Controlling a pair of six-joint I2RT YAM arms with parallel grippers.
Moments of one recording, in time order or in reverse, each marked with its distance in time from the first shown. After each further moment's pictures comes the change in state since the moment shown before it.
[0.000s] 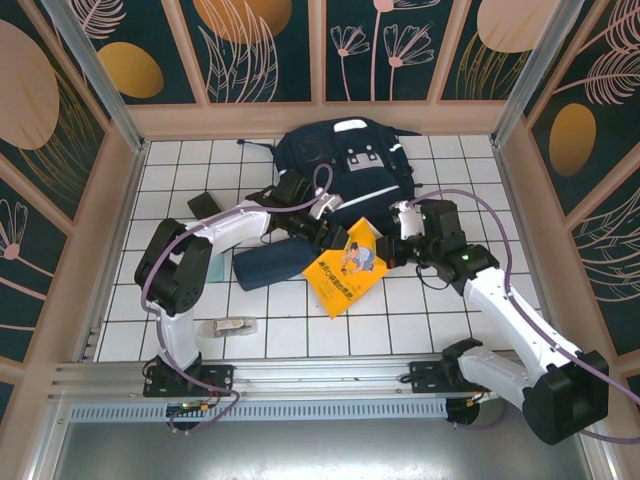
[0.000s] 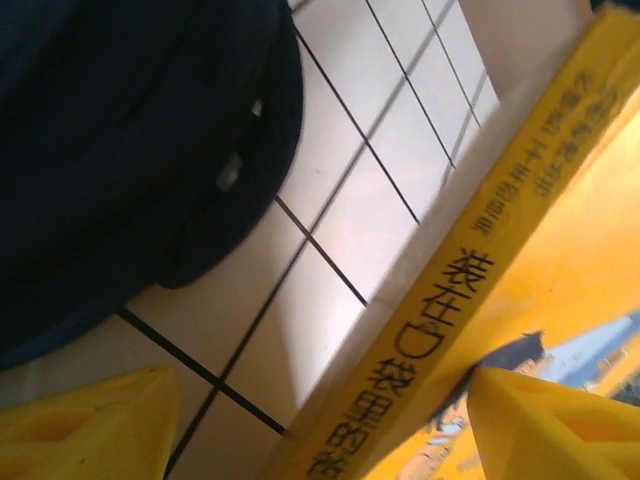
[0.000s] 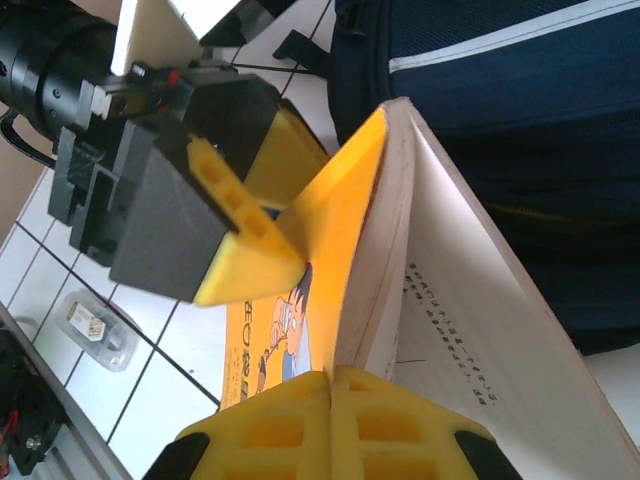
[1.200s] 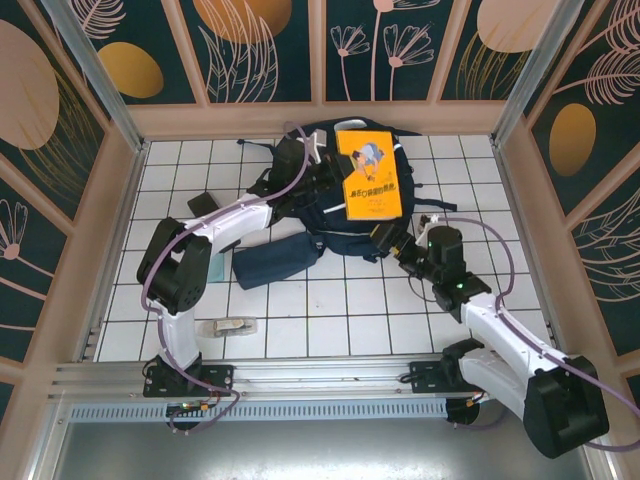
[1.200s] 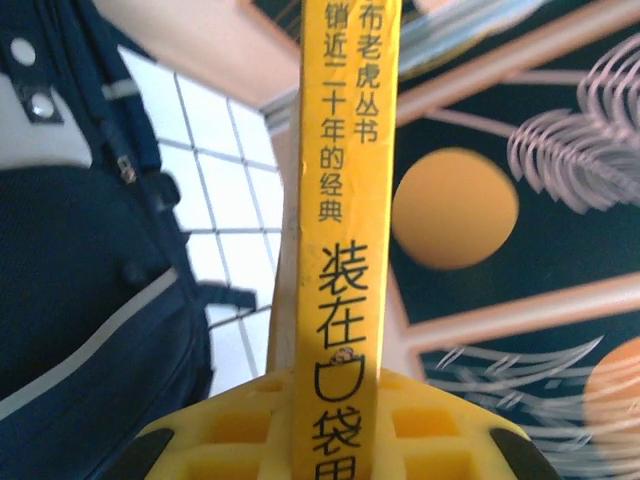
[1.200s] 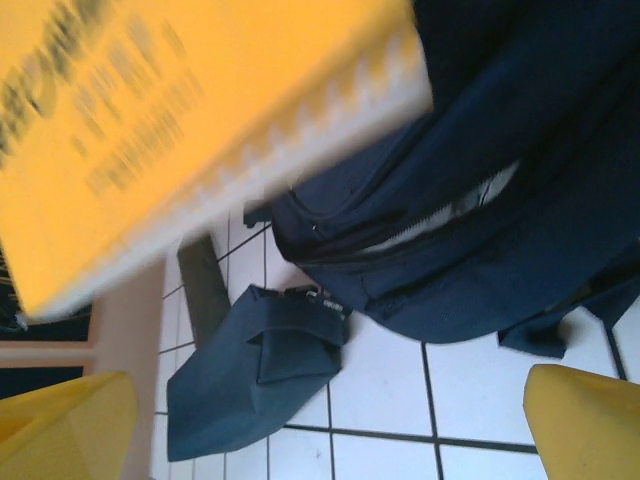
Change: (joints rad) left arm -0.003 0.005 0.074 0.734 -0.472 -0.839; right arm -0.018 -0.090 -0.378 0.573 0.169 0.763
